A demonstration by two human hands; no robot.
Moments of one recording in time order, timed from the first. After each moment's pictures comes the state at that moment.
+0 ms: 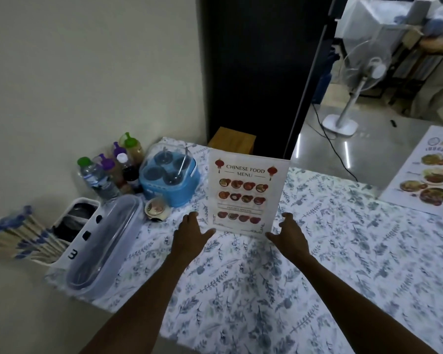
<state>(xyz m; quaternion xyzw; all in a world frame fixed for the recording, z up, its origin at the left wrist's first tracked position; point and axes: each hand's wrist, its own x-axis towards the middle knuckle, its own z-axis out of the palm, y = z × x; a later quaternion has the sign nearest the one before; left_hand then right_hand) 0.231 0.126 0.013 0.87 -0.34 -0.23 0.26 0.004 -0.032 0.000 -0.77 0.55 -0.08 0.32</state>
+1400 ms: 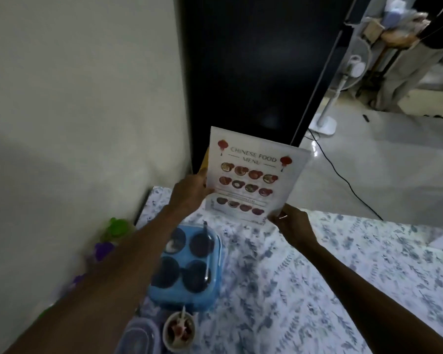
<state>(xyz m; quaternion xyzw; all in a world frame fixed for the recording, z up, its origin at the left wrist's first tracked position) 0.544 -0.149 0.083 0.79 -0.55 -0.19 0.22 0.260 -0.204 0.046 -0.76 0.53 -0.17 0.32</state>
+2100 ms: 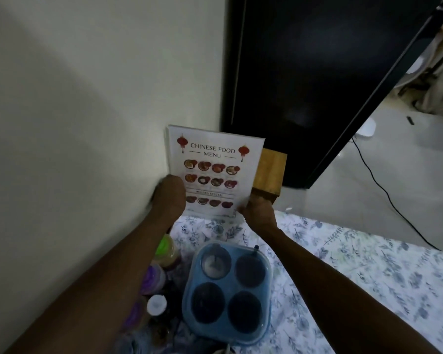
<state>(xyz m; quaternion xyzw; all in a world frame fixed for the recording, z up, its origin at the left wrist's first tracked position) 0.702 -0.123 0.043 0.88 -0.44 -0.13 0.13 0.497 -0.228 -0.024 -0.76 0.52 -0.13 0.37</state>
